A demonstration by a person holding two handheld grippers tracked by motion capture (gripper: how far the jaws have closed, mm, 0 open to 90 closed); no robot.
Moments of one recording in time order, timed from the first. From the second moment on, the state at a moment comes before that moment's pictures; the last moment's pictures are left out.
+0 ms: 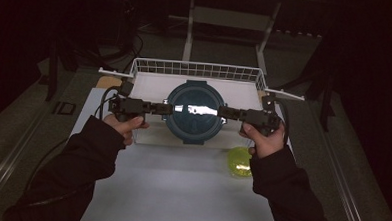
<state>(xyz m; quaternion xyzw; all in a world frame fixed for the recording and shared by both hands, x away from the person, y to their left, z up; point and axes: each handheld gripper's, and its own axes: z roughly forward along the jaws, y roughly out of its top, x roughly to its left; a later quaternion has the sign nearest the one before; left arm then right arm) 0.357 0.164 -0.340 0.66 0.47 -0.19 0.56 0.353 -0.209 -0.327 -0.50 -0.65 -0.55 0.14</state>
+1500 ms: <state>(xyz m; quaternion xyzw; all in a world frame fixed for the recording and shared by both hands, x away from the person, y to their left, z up) 0.444 0.155 -0.356 0.59 0.52 -0.23 0.57 0.440 -0.216 -0.335 -0.58 -0.60 -0.53 0.17</state>
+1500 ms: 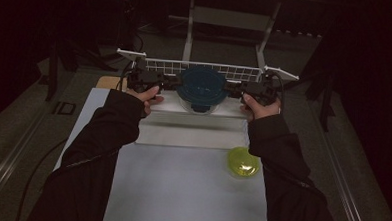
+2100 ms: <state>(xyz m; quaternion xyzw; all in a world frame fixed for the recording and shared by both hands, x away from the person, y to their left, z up) 0.419 0.164 -0.324 0.63 0.50 -0.12 0.58 0.427 -0.219 -0.315 -0.56 -0.65 -0.51 0.08</state>
